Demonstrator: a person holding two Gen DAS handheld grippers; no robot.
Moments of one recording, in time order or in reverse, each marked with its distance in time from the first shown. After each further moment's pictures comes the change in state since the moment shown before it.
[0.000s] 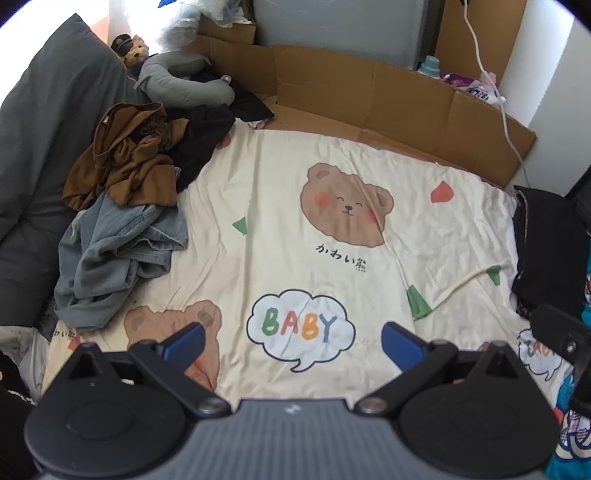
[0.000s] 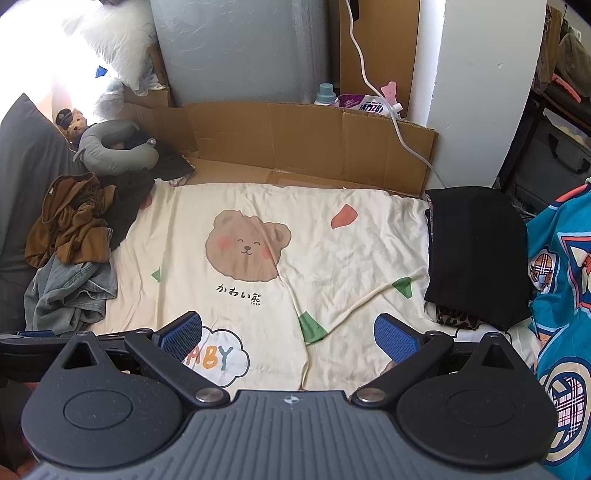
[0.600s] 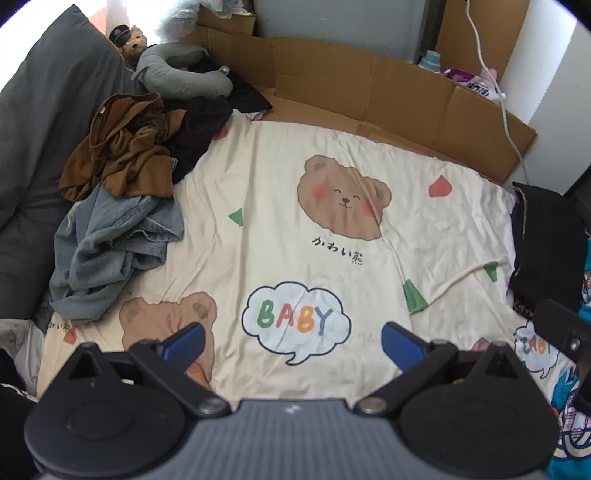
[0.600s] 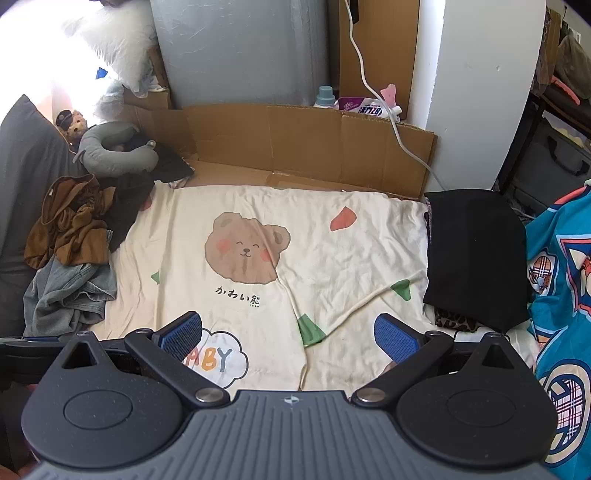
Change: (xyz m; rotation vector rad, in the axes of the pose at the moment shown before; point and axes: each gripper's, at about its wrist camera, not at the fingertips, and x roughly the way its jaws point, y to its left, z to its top) left arm 0.004 -0.001 0.000 -0.011 0.020 -0.006; right arm -0.001 0.000 0.000 -0.002 -0.006 -0.001
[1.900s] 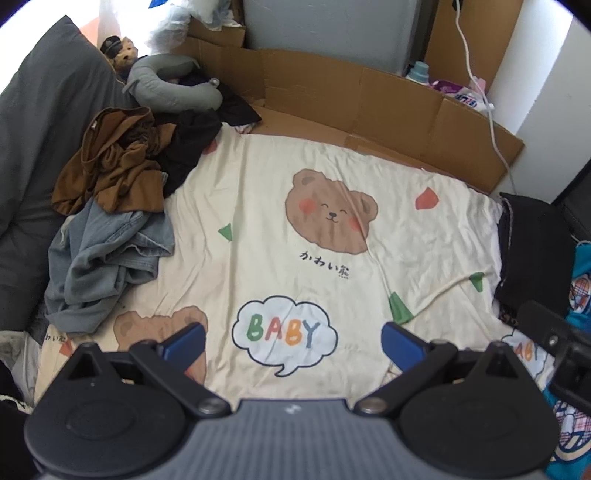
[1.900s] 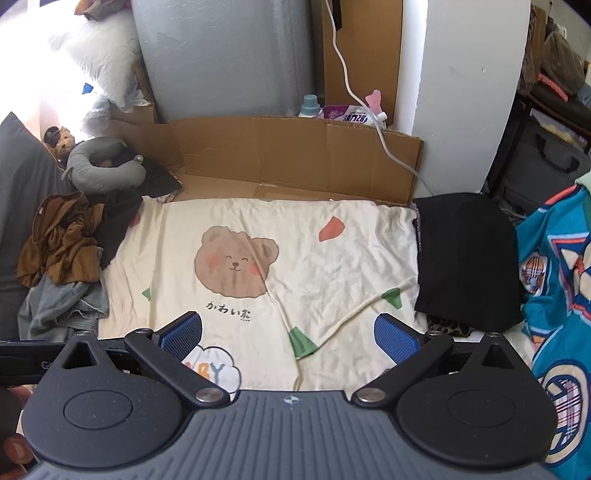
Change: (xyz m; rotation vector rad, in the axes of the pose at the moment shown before) left arm -0.019 -0.005 0.024 0.009 -0.019 -0.038; right arm 0.000 -0.011 0.011 0.049 -0.027 -0.015
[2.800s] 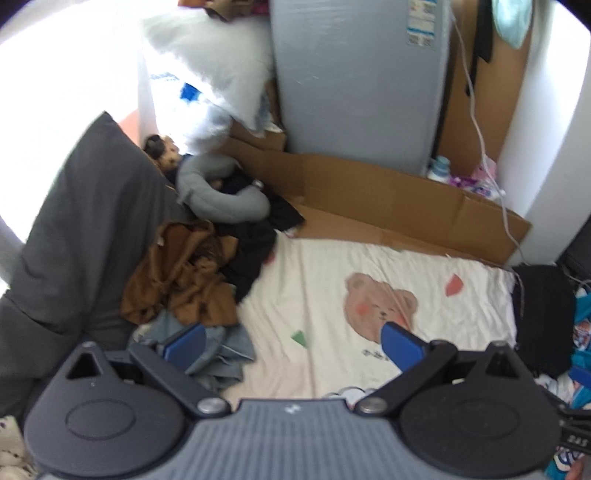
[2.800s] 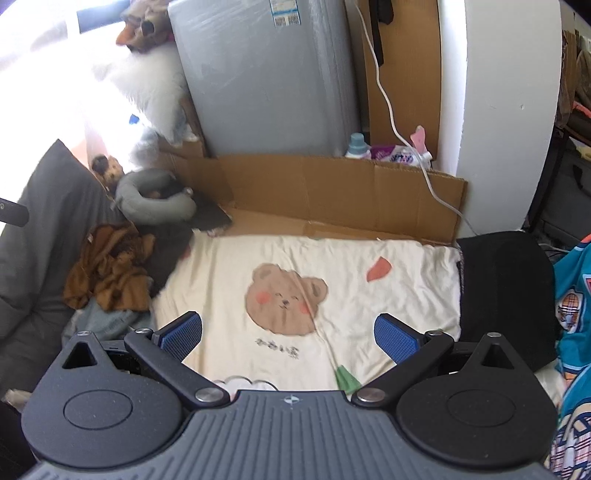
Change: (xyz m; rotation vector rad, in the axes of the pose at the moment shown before) left arm -0.123 0.114 0.117 0.070 -0.202 0.082; right arm -0.030 0.018 0.034 -0.026 -0.103 0.154
